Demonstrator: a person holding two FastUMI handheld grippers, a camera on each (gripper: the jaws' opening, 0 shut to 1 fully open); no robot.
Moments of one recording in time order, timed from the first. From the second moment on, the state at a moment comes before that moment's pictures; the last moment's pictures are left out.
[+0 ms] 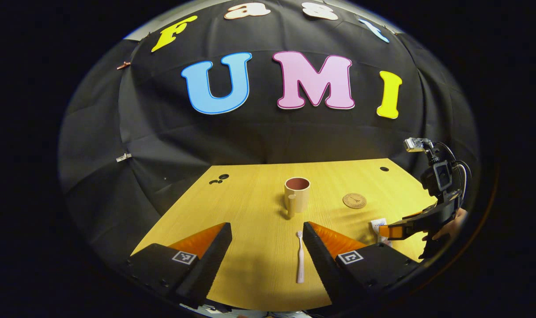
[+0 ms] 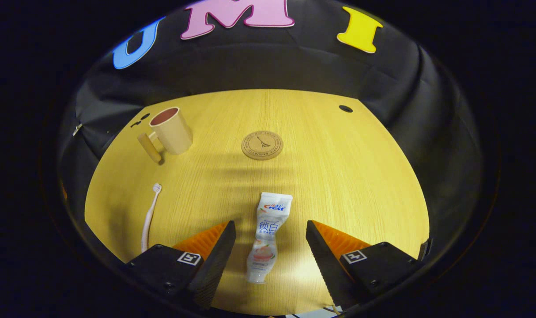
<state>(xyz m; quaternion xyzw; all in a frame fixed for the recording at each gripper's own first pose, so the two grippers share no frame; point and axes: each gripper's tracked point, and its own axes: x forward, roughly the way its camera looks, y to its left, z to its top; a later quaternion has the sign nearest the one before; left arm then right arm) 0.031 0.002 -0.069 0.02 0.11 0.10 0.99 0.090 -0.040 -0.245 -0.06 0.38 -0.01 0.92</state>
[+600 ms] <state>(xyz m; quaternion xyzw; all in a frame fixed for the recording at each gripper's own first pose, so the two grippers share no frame) 0.041 0.000 -0.080 0.02 0.12 0.12 0.98 0.098 -0.050 -0.290 -0.06 0.45 -0.01 0.89</state>
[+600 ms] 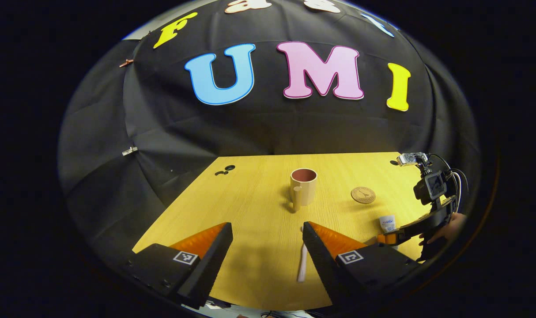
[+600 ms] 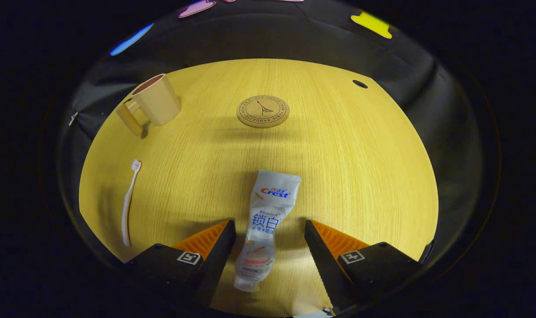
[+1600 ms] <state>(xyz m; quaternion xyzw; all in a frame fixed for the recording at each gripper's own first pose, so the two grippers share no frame) 0.060 -0.019 -0.096 0.02 0.13 0.10 0.99 0.095 -0.047 -0.290 -0.06 0.49 0.02 0.87</state>
